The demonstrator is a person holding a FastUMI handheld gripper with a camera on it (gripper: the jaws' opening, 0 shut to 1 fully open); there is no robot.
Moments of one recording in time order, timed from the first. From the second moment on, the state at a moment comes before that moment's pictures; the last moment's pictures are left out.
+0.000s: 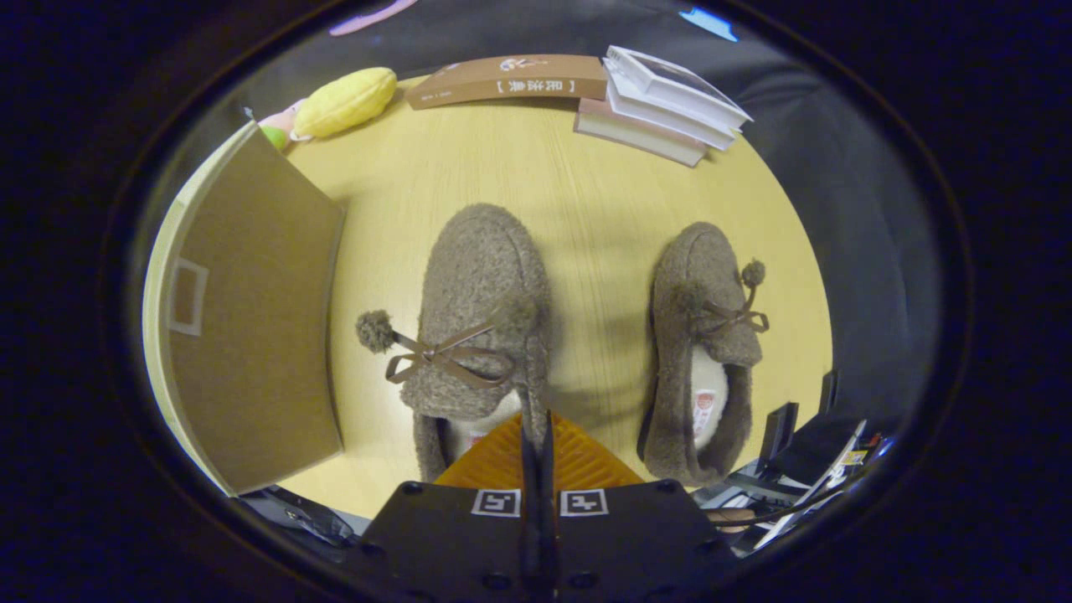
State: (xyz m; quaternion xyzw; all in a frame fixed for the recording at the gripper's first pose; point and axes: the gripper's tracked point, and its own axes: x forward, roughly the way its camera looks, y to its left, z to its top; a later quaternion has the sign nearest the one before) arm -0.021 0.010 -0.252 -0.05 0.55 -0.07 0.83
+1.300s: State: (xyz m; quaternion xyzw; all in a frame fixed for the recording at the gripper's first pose) arm -0.020 0.225 -0.075 -0.08 0.48 -0.07 0.87
